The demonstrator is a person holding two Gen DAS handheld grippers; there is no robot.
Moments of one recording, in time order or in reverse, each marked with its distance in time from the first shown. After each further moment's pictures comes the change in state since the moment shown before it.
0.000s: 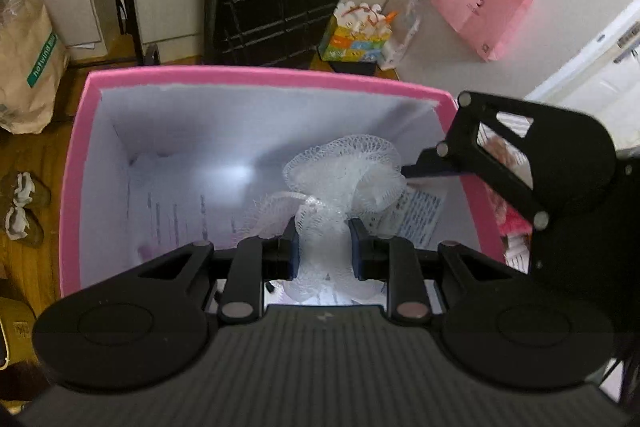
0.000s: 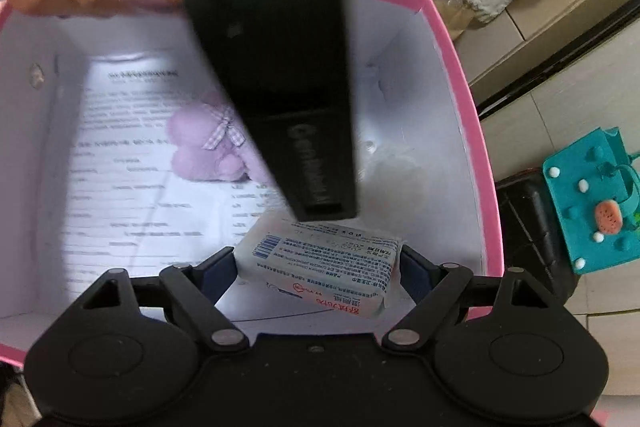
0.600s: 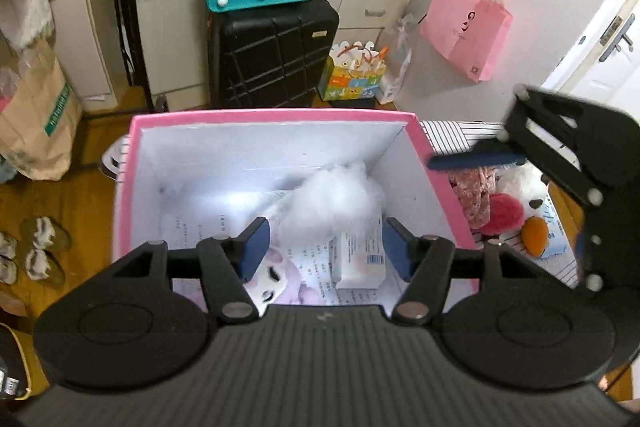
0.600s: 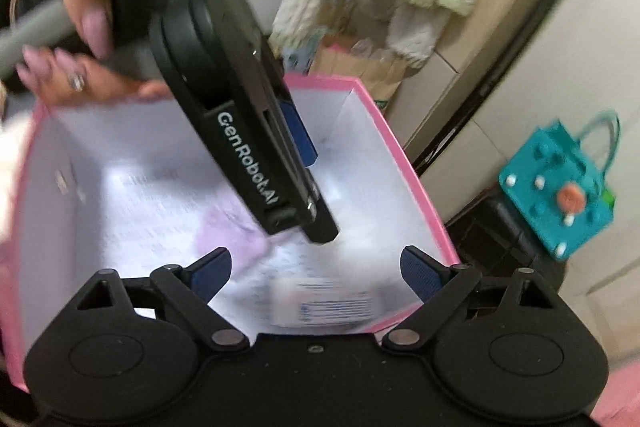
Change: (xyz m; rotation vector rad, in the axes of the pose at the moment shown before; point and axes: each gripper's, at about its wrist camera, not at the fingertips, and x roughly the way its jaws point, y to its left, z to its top) left arm -0.050 -0.014 -0.013 0.093 -0.130 0.038; right arm -0.078 0.026 -0.030 0.281 -0.282 -0.067
